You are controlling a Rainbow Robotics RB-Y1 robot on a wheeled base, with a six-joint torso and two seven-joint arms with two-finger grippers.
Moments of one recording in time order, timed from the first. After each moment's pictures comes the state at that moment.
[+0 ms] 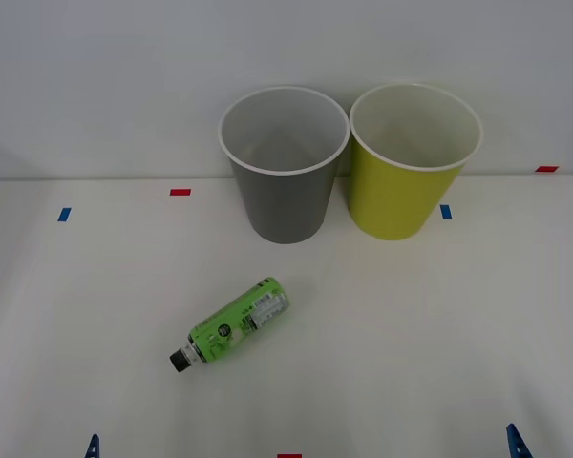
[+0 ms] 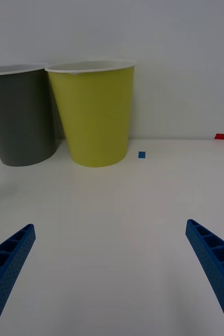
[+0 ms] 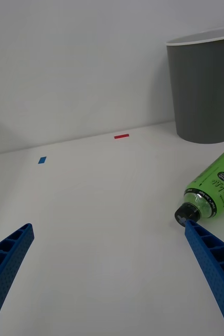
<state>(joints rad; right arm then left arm) 1.18 -0.44 0.09 -2.14 0.01 -0.65 1.26 1.24 0.33 -0.18 -2.16 0.08 -0.62 -1.61</state>
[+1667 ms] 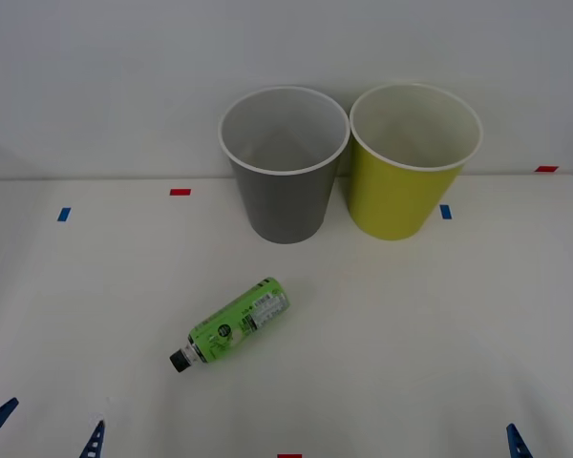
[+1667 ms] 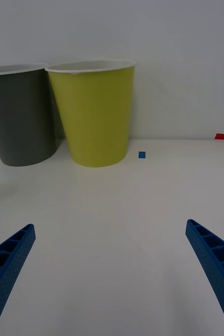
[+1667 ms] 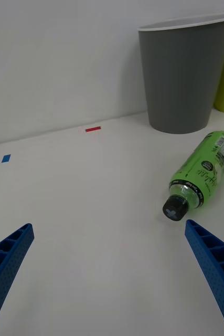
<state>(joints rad) 1.18 -0.44 0.09 -2.14 0.01 -0.65 1.26 1.09 0.64 -0.18 -2.13 0.29 -0.54 -1.64</state>
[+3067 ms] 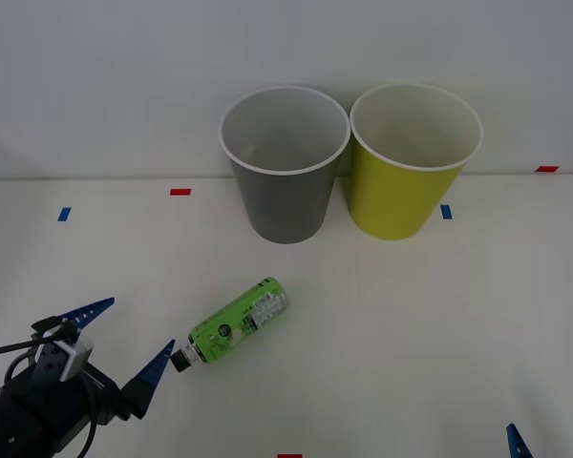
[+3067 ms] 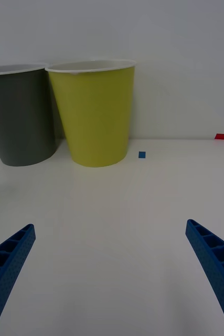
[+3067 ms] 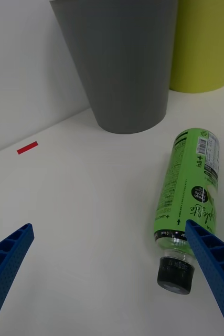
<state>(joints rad) 1.18 -0.44 0.09 -2.14 0.01 -0.65 1.26 0.59 0.87 -0.25 -2.22 0.36 0.02 -1.61</state>
